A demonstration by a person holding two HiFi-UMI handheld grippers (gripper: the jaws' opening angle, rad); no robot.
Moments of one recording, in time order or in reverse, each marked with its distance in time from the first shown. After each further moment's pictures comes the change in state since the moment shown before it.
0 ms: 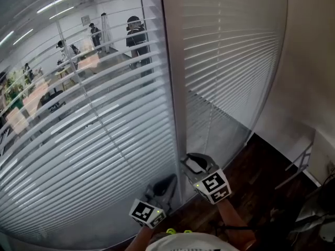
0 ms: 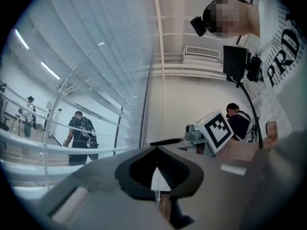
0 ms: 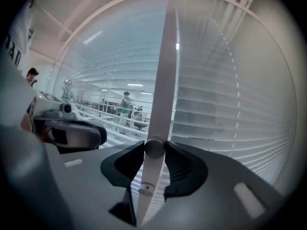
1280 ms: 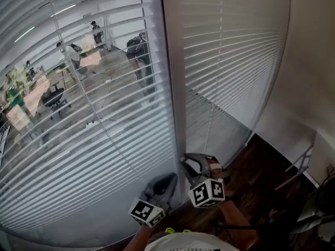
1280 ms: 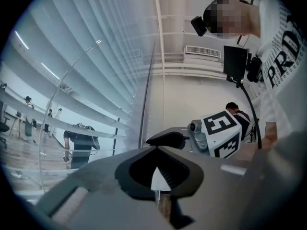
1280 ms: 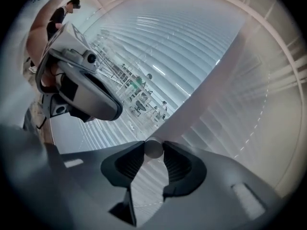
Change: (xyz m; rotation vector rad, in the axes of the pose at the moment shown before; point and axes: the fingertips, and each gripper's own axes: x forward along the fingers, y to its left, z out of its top) left arm 0.005 0.000 0.003 -0.009 0.007 0.019; right arm 0.001 0.009 -0.002 -0.628 0.123 -0.082
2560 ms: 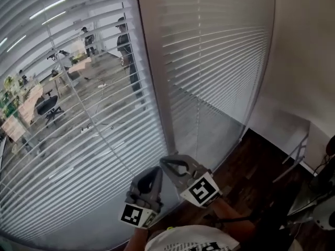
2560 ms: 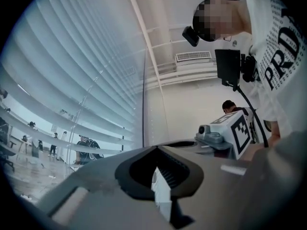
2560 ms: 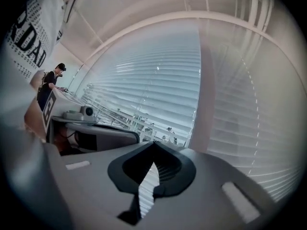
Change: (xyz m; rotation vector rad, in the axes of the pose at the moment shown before) left arm -0.027 -0.011 0.074 0.157 -0.145 0.093; right arm -0.048 -0.003 0.099 0.393 -0.395 0.139
